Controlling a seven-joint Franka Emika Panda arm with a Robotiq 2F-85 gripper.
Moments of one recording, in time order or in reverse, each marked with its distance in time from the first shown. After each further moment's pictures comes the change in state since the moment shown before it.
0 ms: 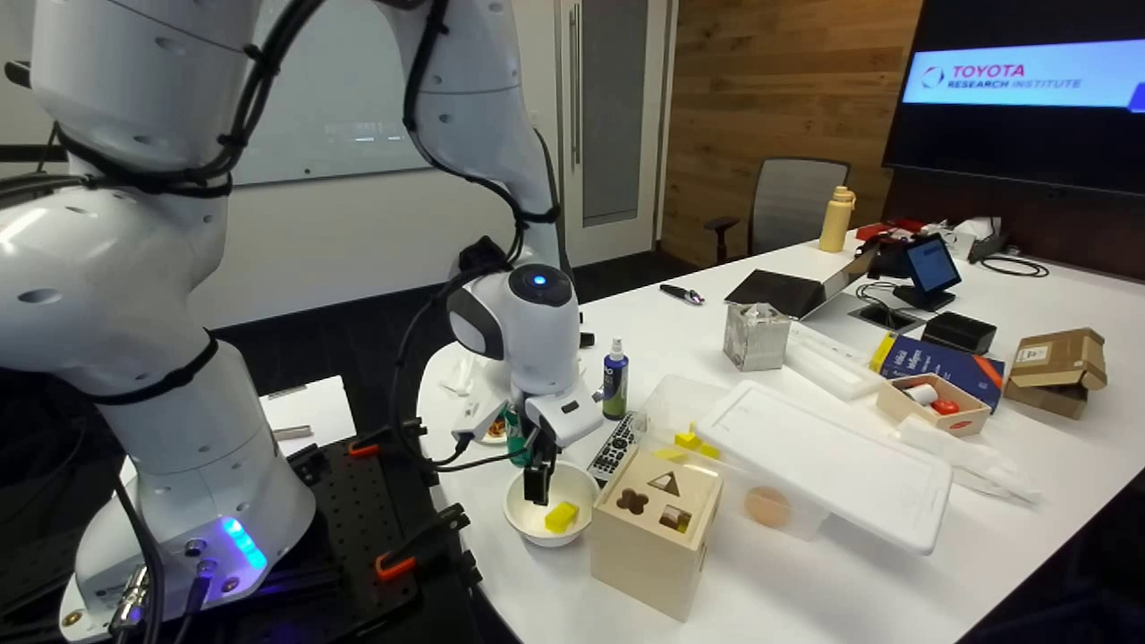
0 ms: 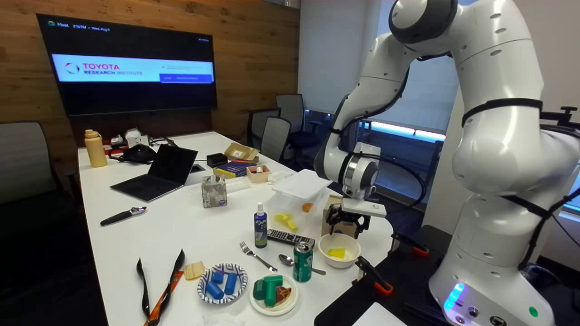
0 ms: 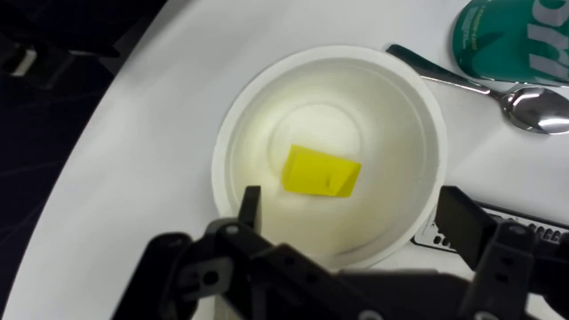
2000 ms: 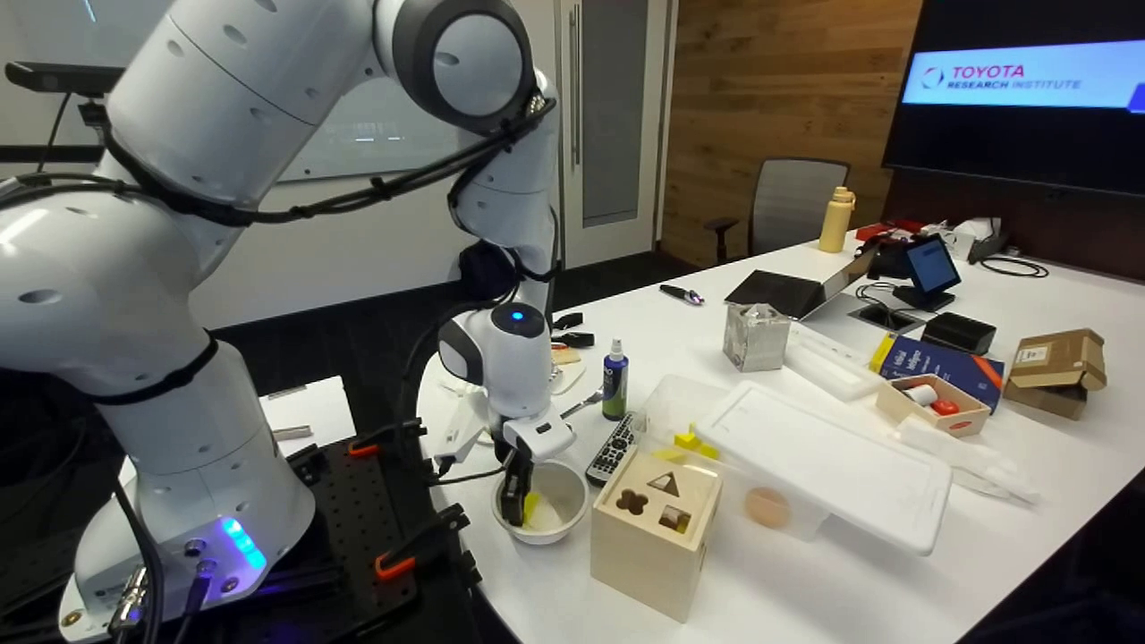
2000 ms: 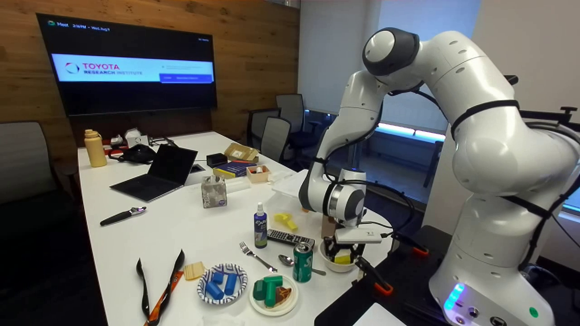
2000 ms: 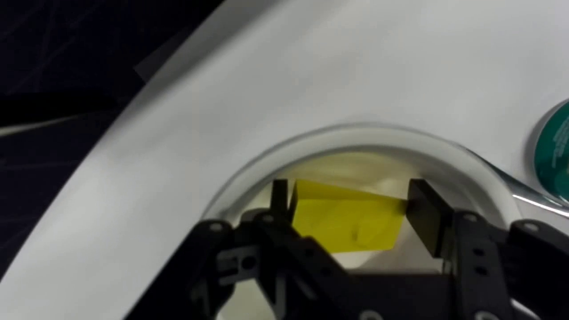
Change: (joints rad) arm 0.010 0.307 0.132 0.116 0.109 0.263 -0.128
